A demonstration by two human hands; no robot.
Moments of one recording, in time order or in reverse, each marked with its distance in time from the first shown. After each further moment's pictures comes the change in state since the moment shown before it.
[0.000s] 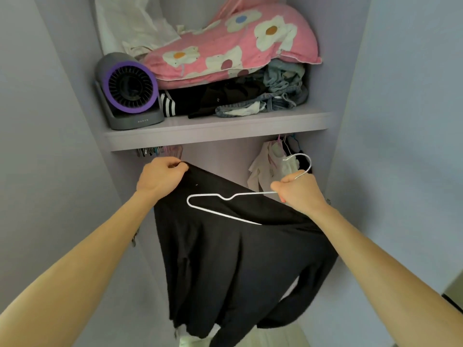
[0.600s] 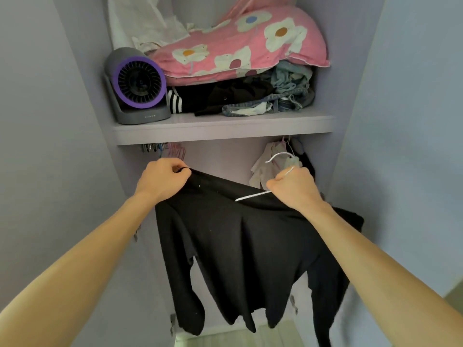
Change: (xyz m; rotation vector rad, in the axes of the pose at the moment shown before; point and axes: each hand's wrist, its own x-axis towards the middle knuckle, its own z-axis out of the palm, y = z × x) left_hand -0.003 -0.022 -0.006 0.134 -0.011 0.111; right_hand 0.006 -0.019 0.012 -0.228 0.080 -0.088
